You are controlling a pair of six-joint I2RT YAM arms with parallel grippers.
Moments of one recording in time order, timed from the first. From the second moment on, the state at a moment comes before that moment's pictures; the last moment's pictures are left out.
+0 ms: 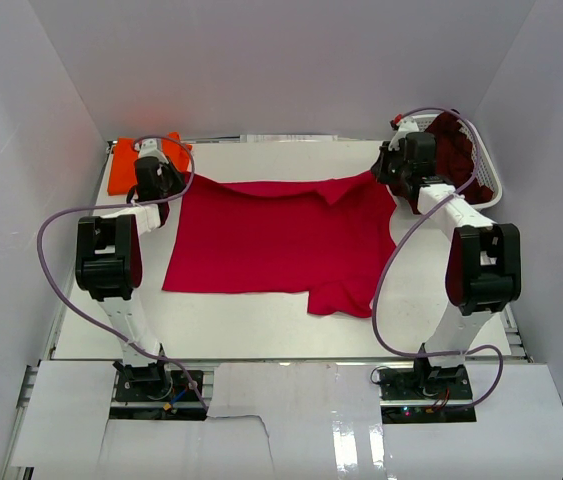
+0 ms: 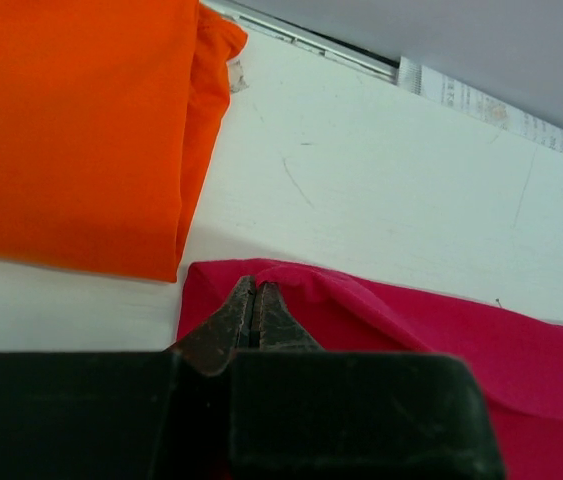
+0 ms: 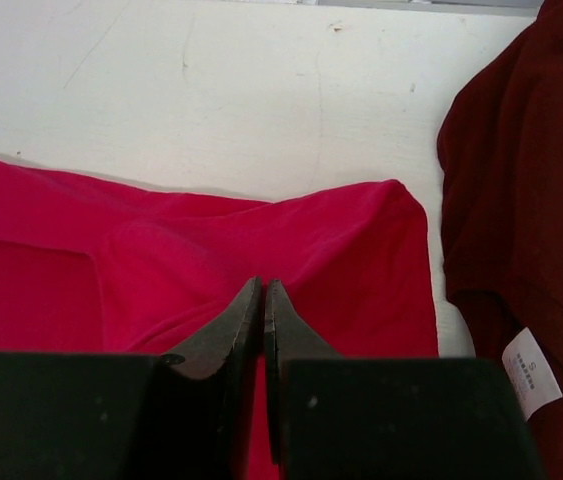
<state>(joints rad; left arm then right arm) 0.03 1.94 1.17 0.44 0.09 -0.36 0.12 1.79 1.32 0.02 -0.22 0.10</state>
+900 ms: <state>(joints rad) 0.03 1.86 1.03 0.44 0.08 -0.36 0.13 1.69 1.09 0.09 -0.20 0.10</state>
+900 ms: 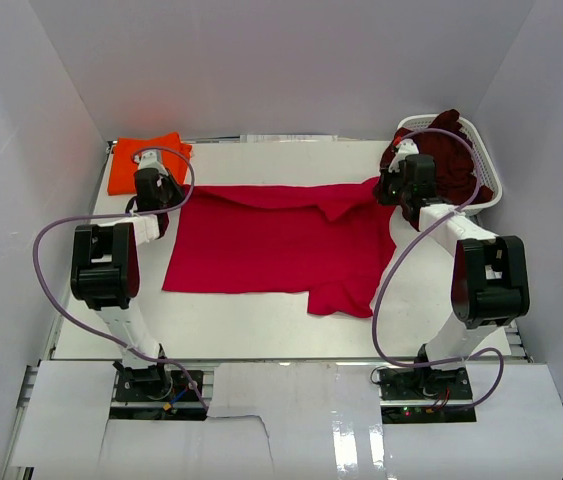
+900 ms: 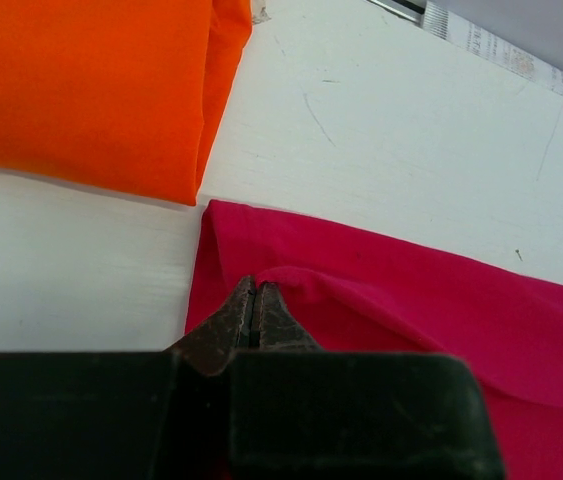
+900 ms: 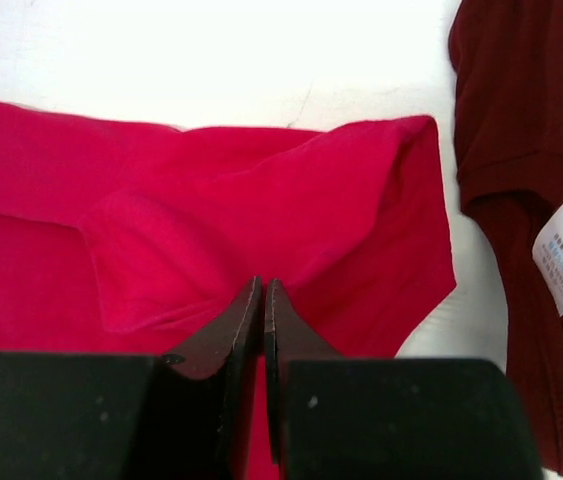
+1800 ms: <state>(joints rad) 0.03 1.86 1.01 0.44 0.03 -0.34 0.17 1.65 0.90 0.14 -0.16 0.09</state>
